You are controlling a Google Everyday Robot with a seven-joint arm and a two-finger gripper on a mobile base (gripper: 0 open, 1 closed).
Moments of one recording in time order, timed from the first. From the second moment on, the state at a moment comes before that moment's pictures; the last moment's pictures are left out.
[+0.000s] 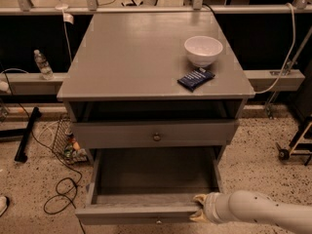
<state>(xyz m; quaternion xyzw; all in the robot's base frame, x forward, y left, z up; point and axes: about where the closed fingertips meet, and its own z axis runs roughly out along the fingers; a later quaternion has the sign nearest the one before) 0.430 -0.158 0.393 -0.59 0.76 0.10 0.26</state>
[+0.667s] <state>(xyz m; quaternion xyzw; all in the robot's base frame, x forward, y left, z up) 0.429 -0.155 0.392 -0.59 0.75 0.10 0.26</state>
